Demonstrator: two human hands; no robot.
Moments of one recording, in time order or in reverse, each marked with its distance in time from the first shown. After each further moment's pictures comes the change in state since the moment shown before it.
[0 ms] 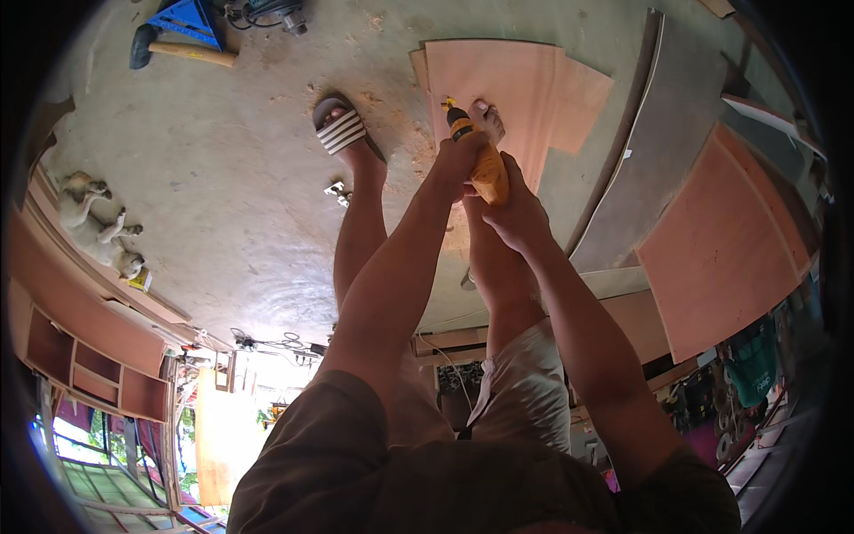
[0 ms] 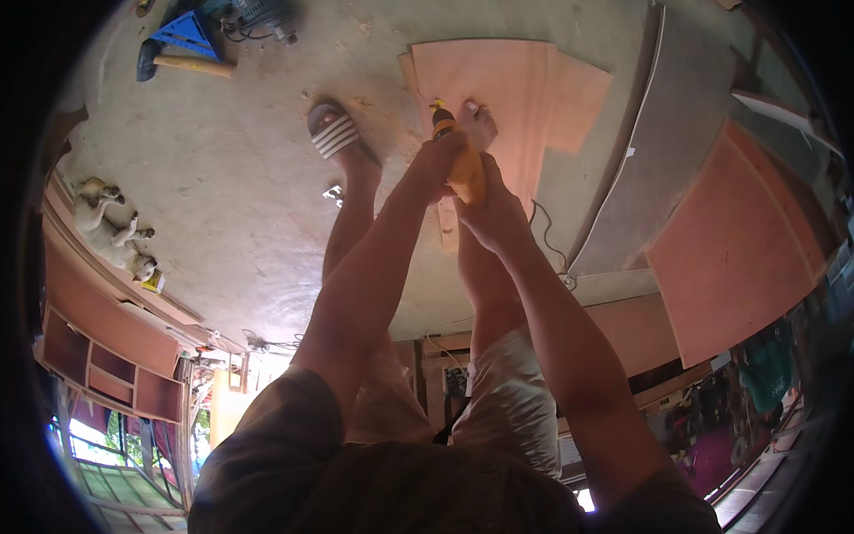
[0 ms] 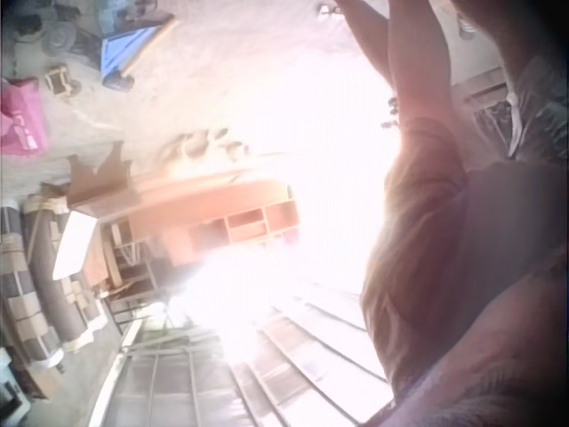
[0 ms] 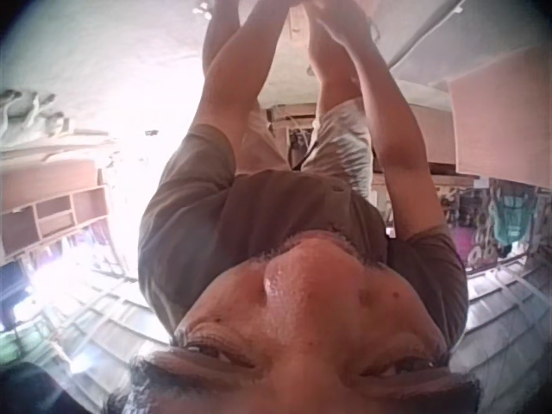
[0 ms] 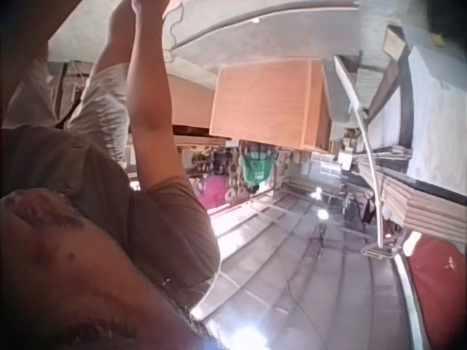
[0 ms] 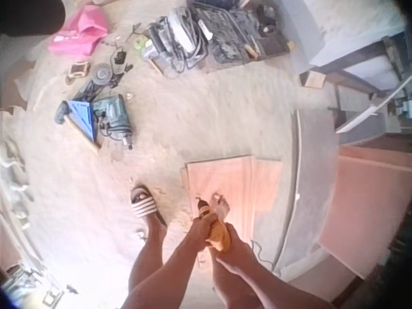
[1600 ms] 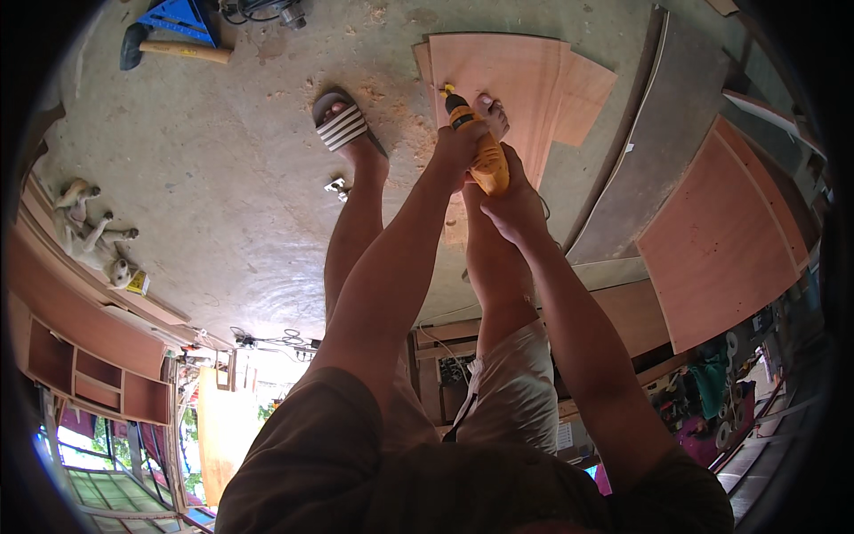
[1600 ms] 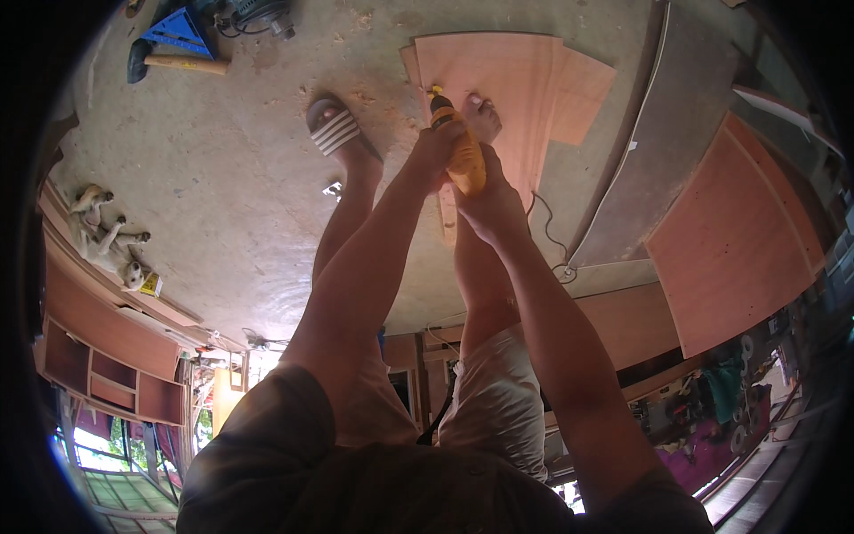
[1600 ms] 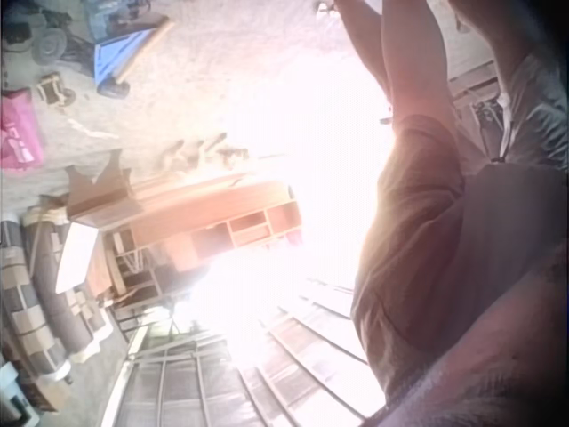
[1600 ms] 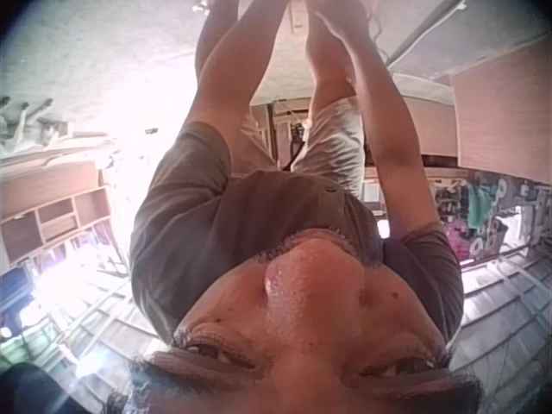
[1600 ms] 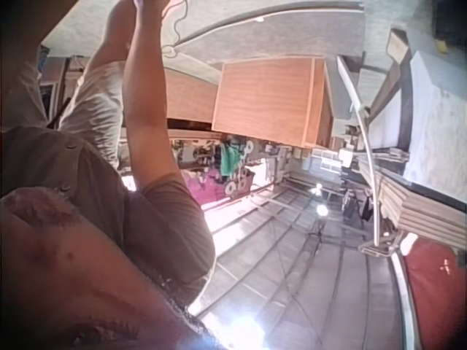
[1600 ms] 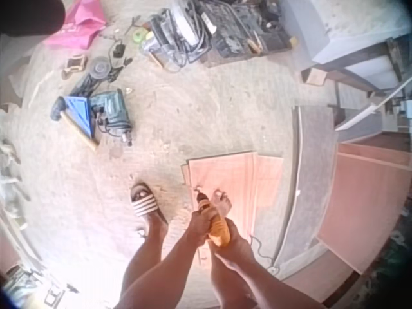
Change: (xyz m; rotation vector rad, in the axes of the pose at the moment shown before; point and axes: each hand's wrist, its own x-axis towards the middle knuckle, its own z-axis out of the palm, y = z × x) left_hand 0.019 0.007 -0.012 -0.058 -0.021 0.074; right_hand 0.019 -0.001 0.028 0.114 0.098 -0.002
